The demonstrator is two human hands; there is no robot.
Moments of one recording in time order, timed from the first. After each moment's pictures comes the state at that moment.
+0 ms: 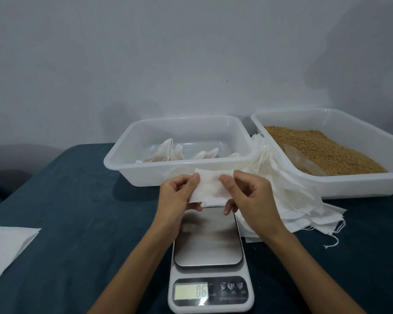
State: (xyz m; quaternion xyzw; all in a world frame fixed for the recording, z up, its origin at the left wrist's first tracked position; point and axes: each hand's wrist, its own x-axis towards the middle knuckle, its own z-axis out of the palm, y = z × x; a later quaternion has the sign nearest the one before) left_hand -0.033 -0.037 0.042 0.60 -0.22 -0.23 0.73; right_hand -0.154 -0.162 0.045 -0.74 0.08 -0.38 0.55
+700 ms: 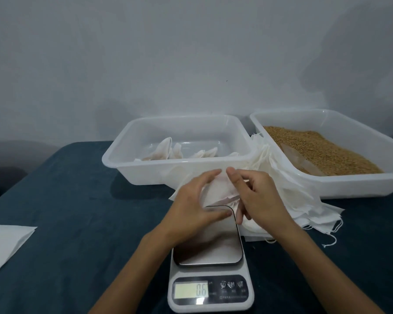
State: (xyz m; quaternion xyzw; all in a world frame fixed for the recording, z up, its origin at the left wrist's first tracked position) left_hand -0.039 -0.032 0.037 0.71 -0.53 -0.09 0.46; right_hand -0.166 -0.165 0.065 -0.79 0.15 -0.29 0.51
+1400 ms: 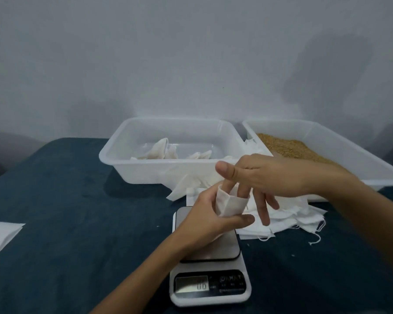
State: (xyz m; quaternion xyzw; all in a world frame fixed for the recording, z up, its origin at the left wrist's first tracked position) left_hand -0.080 -0.031 0.050 0.55 -0.49 -0.30 0.61; right_hand -0.182 -0.146 0.188 -0.94 0.08 0.15 0.31
